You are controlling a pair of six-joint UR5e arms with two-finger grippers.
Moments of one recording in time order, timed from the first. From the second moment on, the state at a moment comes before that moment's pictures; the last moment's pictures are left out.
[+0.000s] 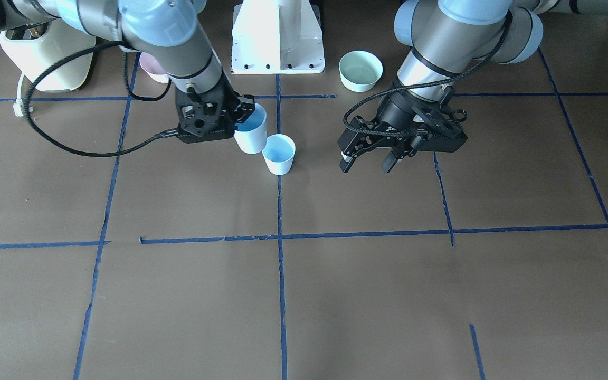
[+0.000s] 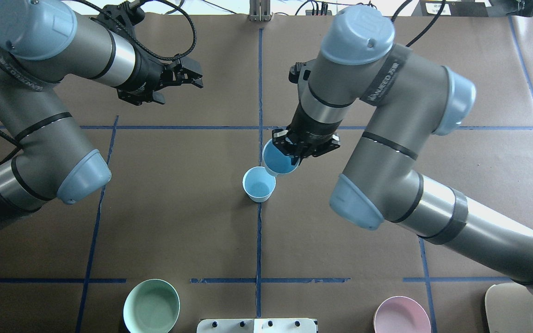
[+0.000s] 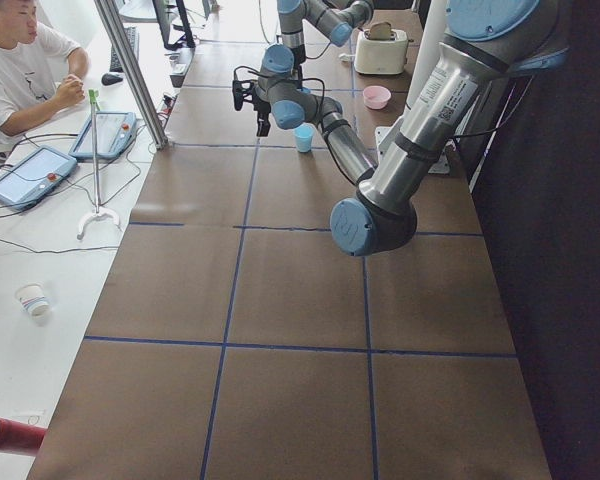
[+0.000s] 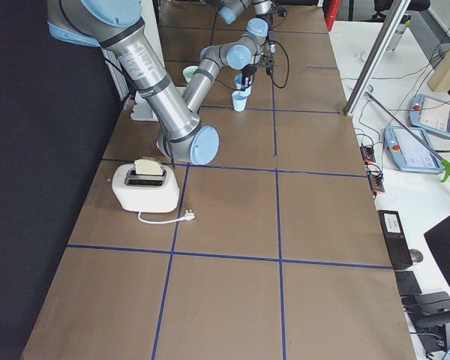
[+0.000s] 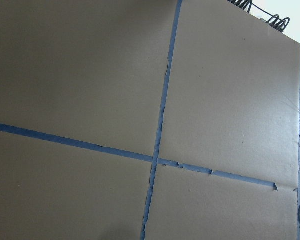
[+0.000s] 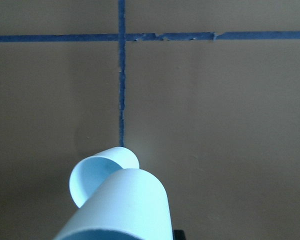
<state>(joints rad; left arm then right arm) -0.81 -2.14 -1.80 -1.91 -1.99 -1.42 0.65 -0.82 1.75 -1.73 2.18 1.12</state>
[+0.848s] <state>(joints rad) -0.81 -2.13 -1.80 -1.91 -1.99 -1.40 0.60 -0.78 1.66 -1.67 2.13 1.18</state>
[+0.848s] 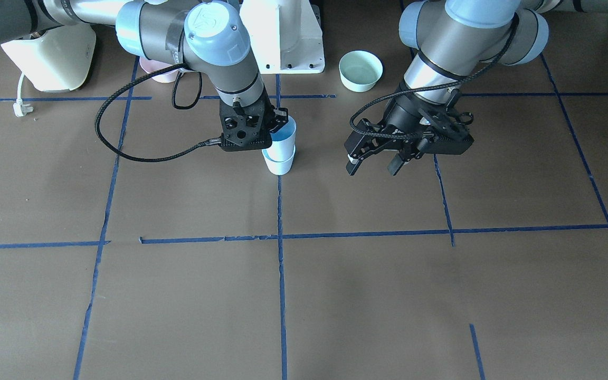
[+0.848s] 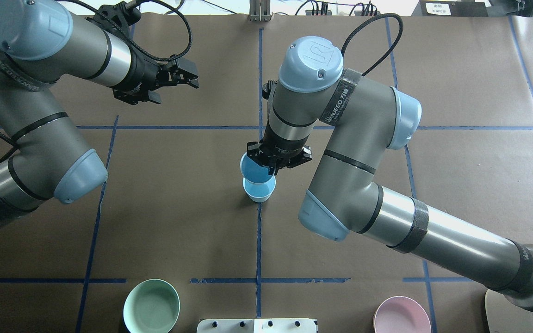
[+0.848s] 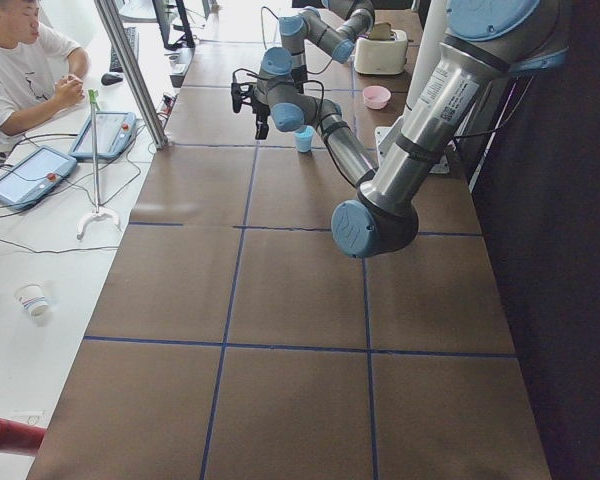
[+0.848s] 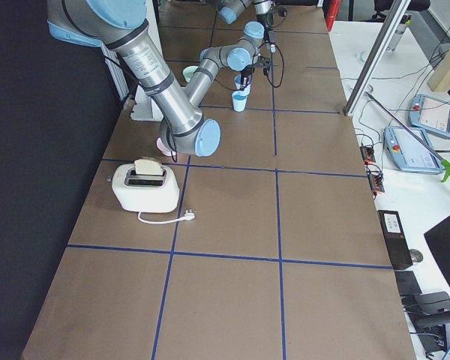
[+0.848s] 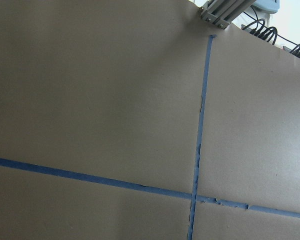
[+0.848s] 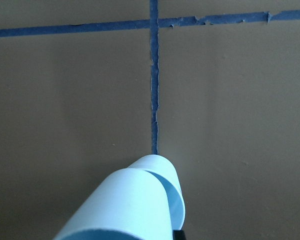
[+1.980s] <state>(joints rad) -0.94 -2.00 -1.80 -1.90 -2.13 -1.15 0.77 -1.01 1.86 -1.67 2.15 1.03</state>
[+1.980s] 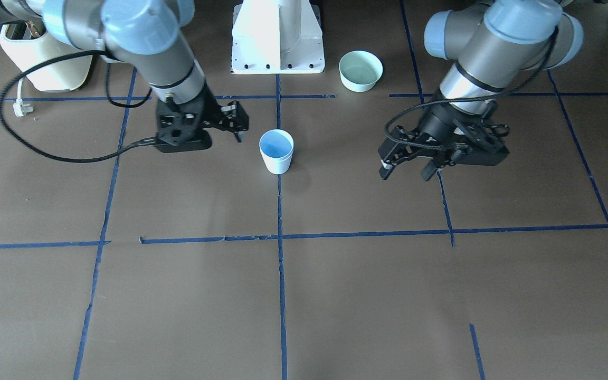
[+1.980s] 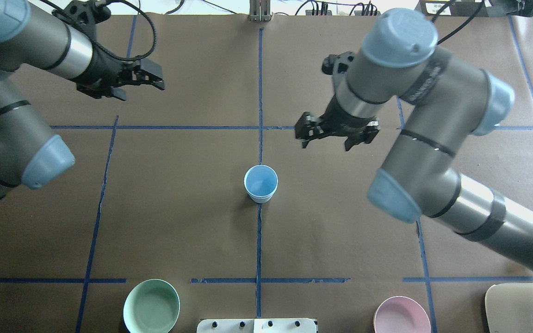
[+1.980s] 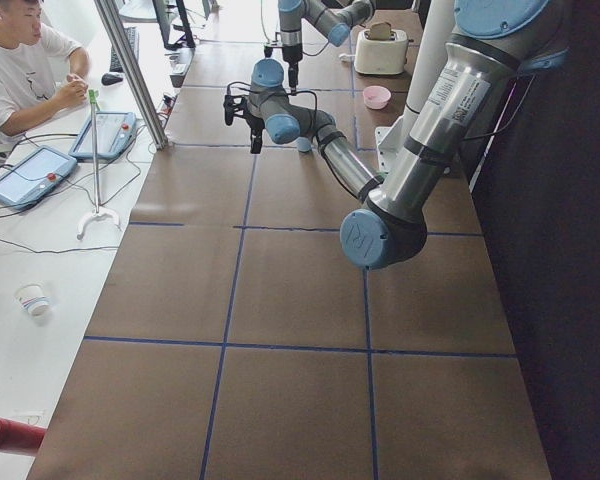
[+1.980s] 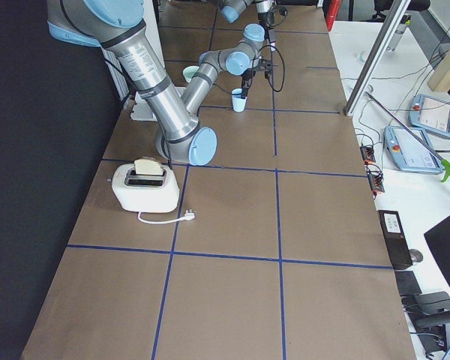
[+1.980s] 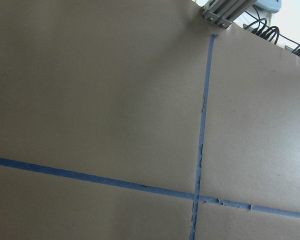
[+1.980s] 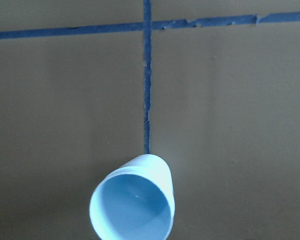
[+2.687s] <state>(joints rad) -1.45 -1.77 -1.53 -1.79 -2.41 -0.06 1.27 -1.42 1.88 -1.67 2.34 0.35</state>
